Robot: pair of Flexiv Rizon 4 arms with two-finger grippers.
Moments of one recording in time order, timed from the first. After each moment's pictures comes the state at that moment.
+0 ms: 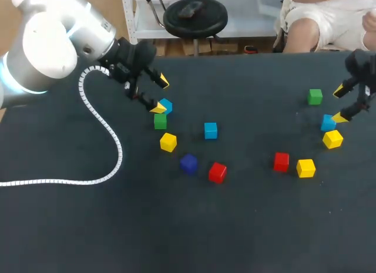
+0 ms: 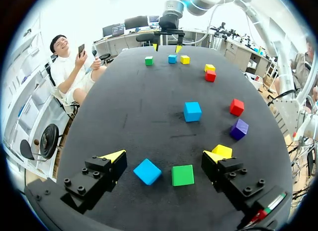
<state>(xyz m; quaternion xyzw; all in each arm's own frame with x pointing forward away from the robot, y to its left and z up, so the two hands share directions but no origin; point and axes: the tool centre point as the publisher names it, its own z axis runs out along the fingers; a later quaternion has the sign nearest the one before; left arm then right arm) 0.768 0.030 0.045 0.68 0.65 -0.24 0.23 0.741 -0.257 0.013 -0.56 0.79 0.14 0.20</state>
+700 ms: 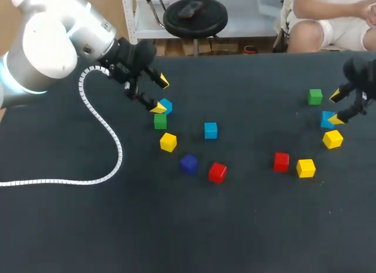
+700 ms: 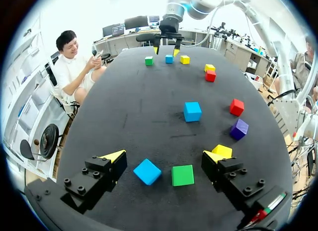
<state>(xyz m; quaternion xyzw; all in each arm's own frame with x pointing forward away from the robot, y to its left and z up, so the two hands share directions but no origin) 0.768 0.030 0.045 0.68 0.66 -0.24 0.23 0.745 -0.255 -0.001 -0.57 0.78 0.14 0.22</state>
